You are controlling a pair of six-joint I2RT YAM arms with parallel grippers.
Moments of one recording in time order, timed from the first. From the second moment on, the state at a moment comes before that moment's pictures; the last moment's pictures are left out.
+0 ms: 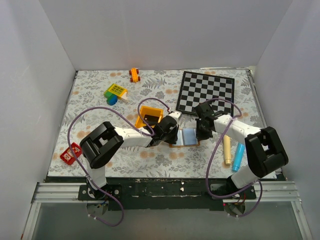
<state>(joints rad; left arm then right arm) -0.93 1.85 0.99 0.11 -0.06 -0.45 0.49 1.55 0.90 -0.59 0.09 0.51</state>
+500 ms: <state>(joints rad) -0.93 1.85 0.99 0.10 -0.06 -0.44 0.49 1.37 0.91 -0.43 -0.12 0.48</state>
